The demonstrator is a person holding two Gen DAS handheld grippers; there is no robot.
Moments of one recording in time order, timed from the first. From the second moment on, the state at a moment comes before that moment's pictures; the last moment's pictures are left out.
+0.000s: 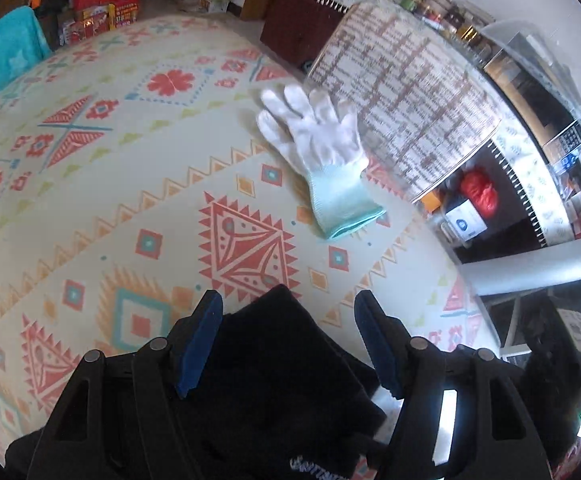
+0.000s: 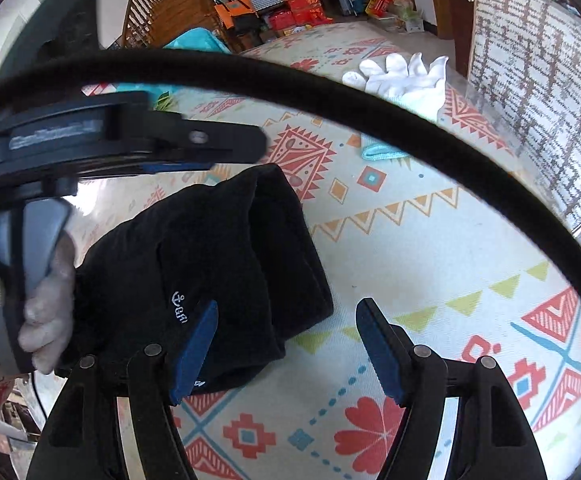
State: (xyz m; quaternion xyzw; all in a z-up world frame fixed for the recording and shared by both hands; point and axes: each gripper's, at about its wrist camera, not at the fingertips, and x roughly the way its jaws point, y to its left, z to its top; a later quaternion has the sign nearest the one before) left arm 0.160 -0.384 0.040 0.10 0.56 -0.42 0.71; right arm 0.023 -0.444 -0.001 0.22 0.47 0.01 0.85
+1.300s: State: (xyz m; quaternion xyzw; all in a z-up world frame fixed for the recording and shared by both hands) left arm 0.133 -0.244 0.119 0.00 0.52 -0.45 0.73; right arm 0.014 -0.333 0.073 0.22 0.46 0.03 0.86
